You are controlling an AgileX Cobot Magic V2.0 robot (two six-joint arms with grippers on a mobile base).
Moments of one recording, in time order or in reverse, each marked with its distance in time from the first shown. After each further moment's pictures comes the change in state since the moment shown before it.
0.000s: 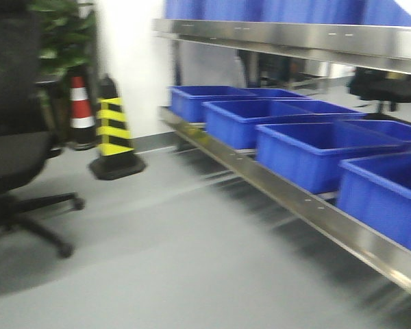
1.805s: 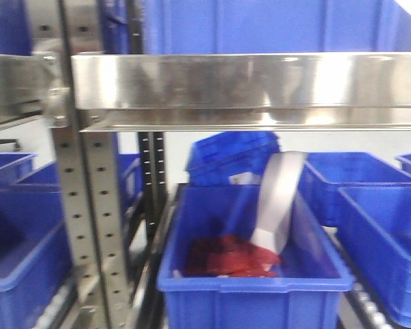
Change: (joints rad) left arm 0.000 0.000 0.000 0.000 0.000 0.000; right arm 0.000 0.000 0.000 0.000 0.000 0.000
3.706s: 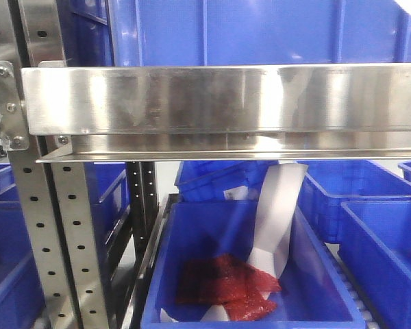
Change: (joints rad) left arm 0.000 0.000 0.000 0.000 0.000 0.000; right arm 0.000 0.000 0.000 0.000 0.000 0.000
